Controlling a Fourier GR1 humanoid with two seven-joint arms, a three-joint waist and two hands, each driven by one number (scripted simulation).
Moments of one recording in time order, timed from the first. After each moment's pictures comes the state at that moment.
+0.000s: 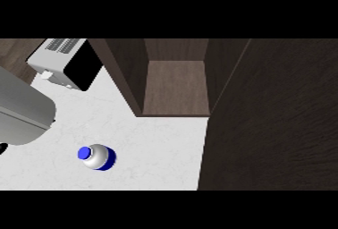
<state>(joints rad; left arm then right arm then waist) 0.35 0.48 0.31 -2.15 0.97 -0.58 0.16 0.23 -0.10 0.24 -2.46 -0.05 0.10 0.24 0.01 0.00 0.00</state>
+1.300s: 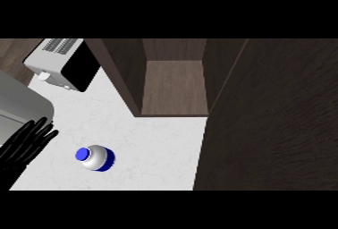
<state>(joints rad) 0.19 0.25 0.29 -1.84 0.52 -0.75 0.15 0.15 -0.06 0.45 -2.48 0.05 -0.03 0.36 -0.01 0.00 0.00</state>
